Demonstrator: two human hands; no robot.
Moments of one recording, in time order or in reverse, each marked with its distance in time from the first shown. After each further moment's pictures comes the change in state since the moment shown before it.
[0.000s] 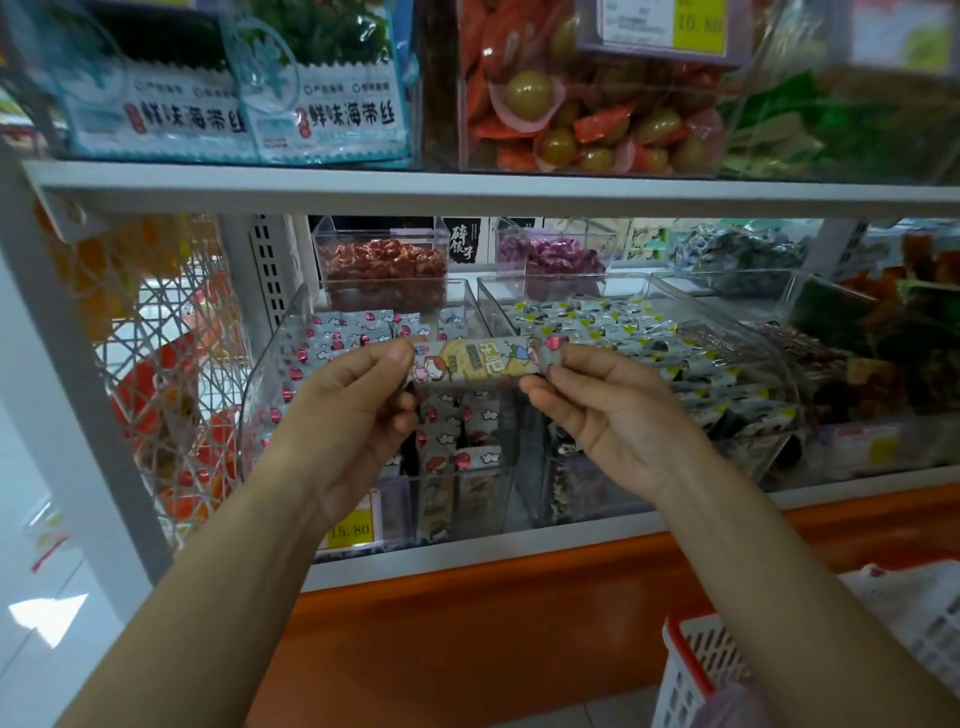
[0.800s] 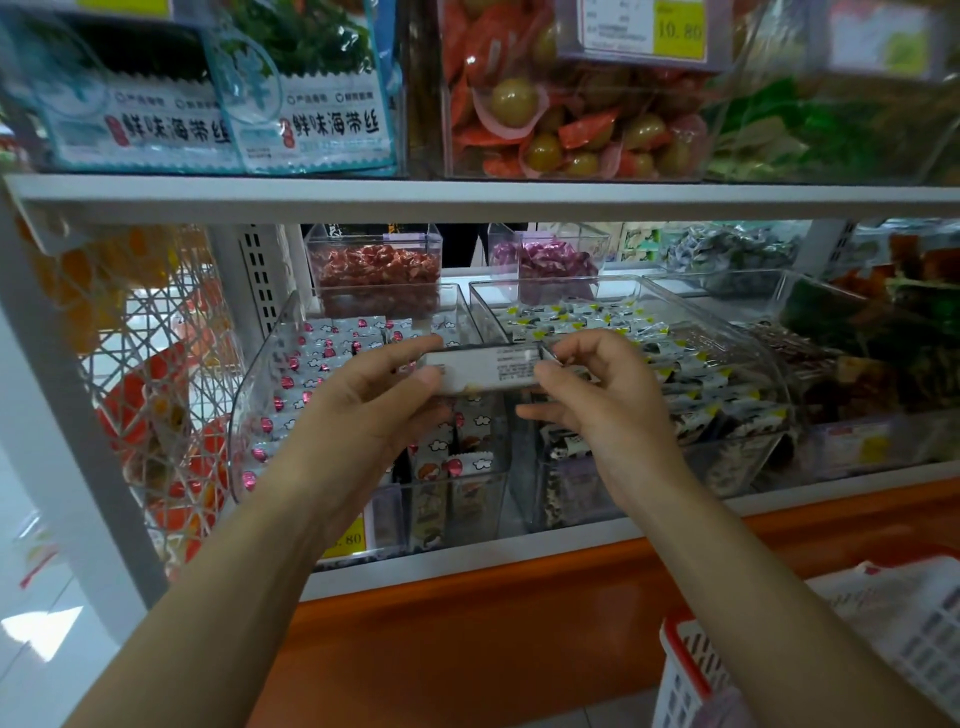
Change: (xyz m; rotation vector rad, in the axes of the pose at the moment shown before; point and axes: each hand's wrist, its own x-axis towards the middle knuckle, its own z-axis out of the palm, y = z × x) left_hand -0.004 -0.004 0.004 0.172 -0.127 0.101; right_hand 0.002 0.013 -0.002 -0.474 0.151 -0.340
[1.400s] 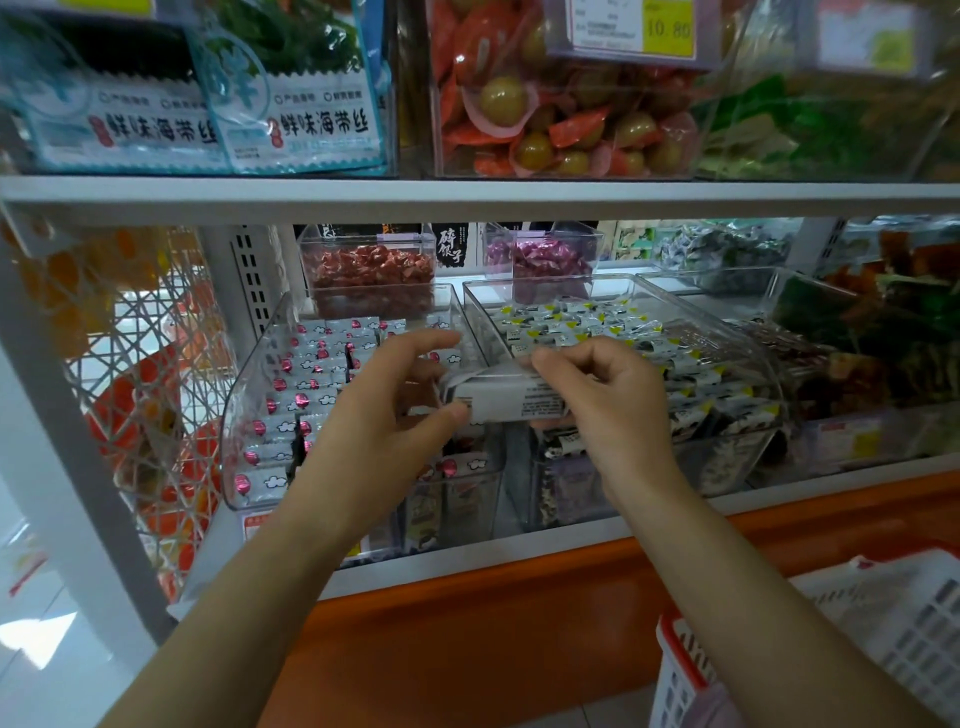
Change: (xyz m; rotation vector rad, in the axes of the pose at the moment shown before) left_hand -0.003 -0.006 0.008 0.590 -0.079 0.364; right_hand -0.001 0.000 0.001 -0.220 0.146 -0.082
